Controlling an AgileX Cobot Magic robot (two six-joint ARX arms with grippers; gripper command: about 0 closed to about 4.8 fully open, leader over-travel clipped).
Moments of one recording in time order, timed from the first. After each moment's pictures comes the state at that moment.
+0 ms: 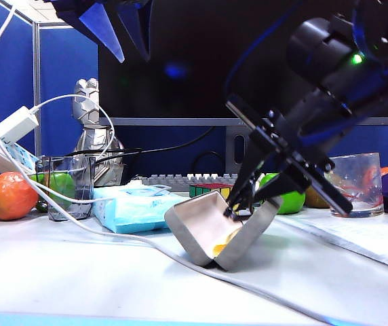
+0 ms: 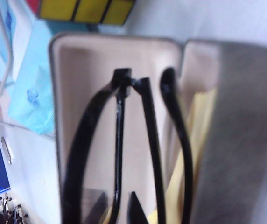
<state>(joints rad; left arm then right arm) -0.75 1.41 1.33 -0.62 -0.33 -0.15 0.47 1.60 0.83 -0.06 -0.44 0.97</state>
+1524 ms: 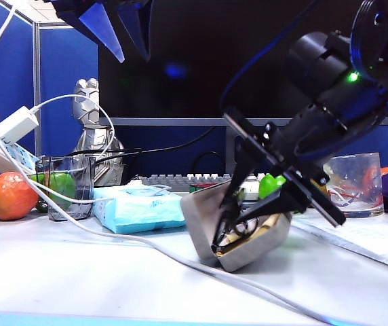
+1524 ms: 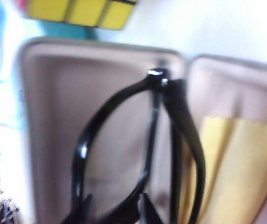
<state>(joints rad) -0.75 1.41 1.33 -0.62 -0.33 -0.15 0.47 1.64 0.82 0.02 -0.46 0.92</state>
